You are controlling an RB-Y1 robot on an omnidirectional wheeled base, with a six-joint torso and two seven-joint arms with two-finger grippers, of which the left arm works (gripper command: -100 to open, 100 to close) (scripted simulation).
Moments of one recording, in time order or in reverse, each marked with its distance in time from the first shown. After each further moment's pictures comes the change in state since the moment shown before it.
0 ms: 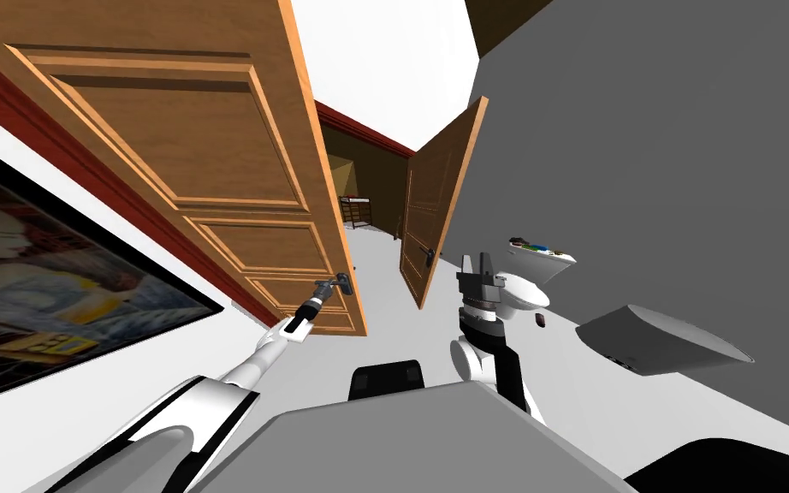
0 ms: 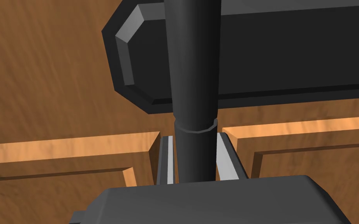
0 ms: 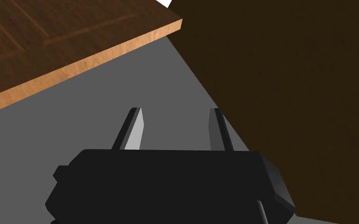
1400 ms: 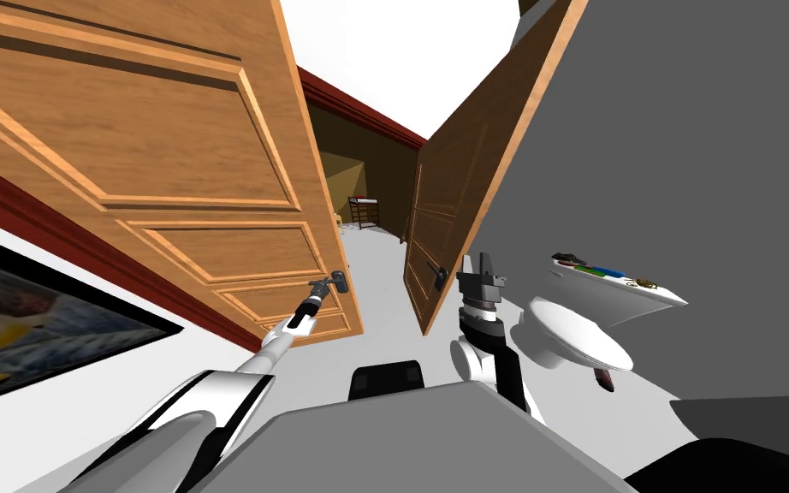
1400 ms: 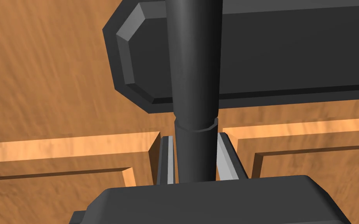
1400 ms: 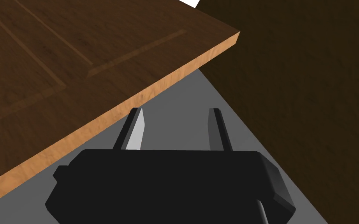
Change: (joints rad) arm -0.047 -0.063 0.151 0.081 0.042 0.055 -0.134
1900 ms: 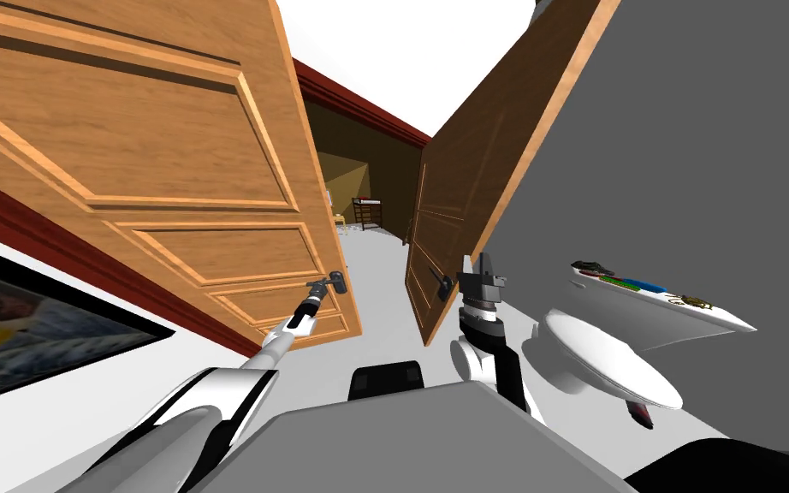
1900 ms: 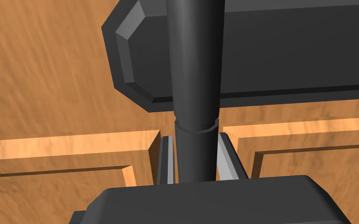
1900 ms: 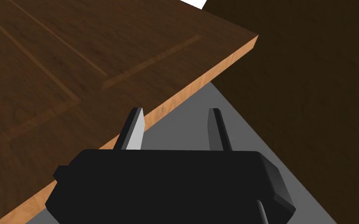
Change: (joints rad) arm -0.019 -0.015 0.041 0.049 0.014 -0.005 -0.039
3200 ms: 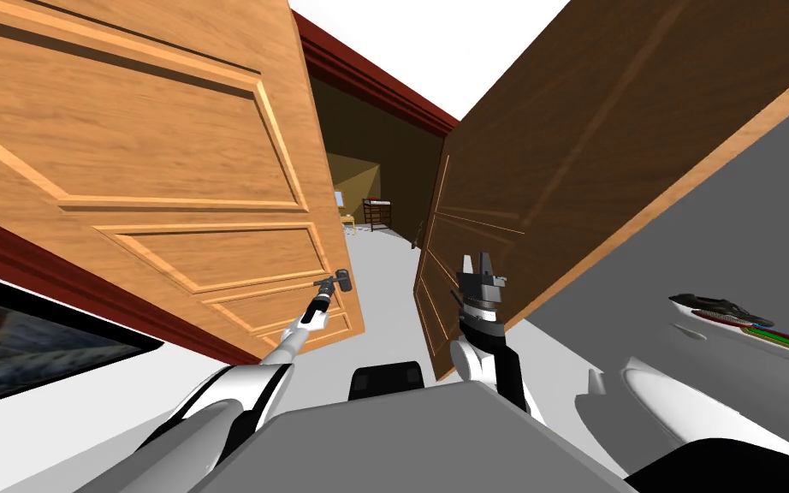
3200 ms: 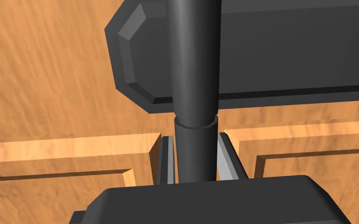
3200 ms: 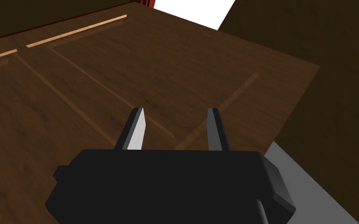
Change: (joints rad) arm -0.019 -0.111 0.099 -0.039 0.022 0.051 -0.175
